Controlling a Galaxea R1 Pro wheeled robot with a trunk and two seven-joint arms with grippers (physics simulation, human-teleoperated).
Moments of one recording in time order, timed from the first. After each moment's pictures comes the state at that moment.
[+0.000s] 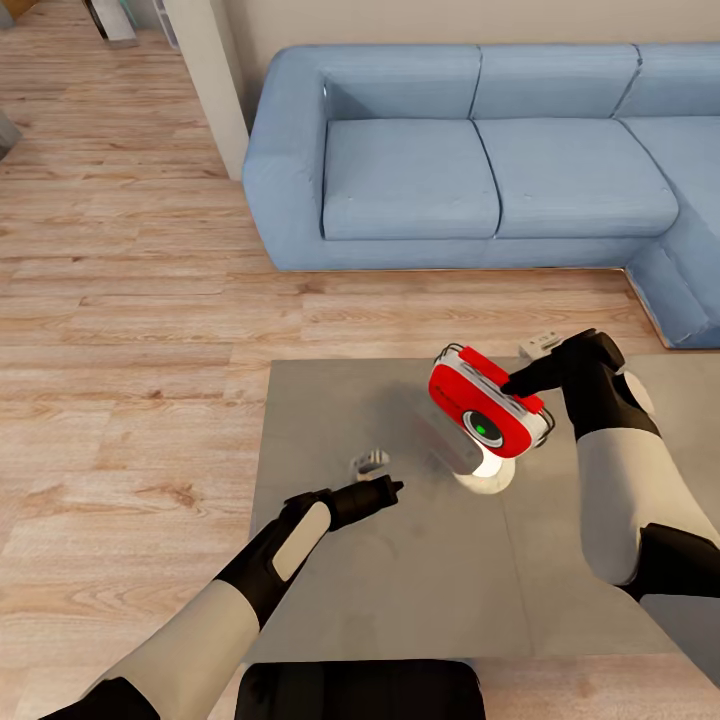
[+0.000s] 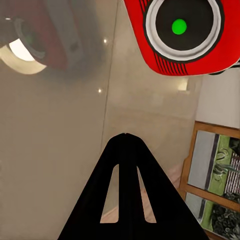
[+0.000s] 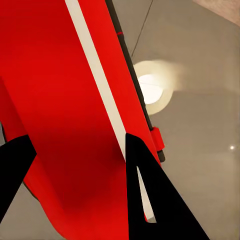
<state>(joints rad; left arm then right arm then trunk) -0.76 -0.17 -0.45 -0.75 0.85 0.43 -0.22 -1.21 -0.09 -0.27 -0.88 1.09 0.77 0.89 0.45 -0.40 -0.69</state>
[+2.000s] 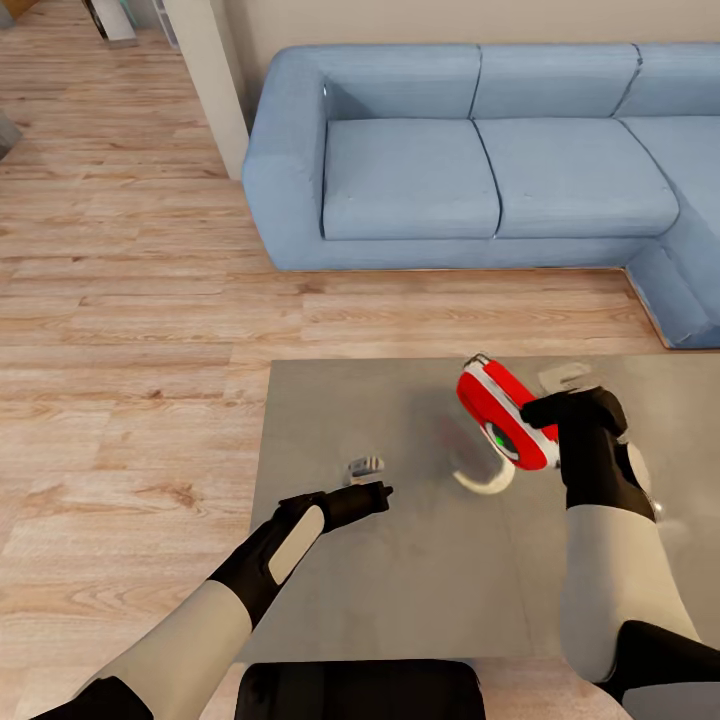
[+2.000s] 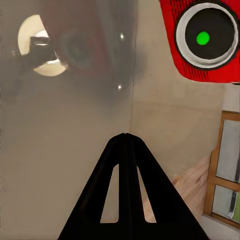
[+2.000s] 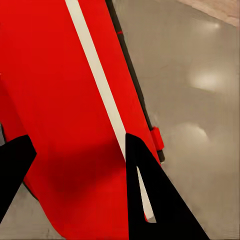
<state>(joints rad) -0.76 -0.15 -0.46 -0.75 0.74 0.42 -0.22 -0.95 0.01 -0.38 -1.19 1.03 0.75 0.61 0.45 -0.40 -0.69</state>
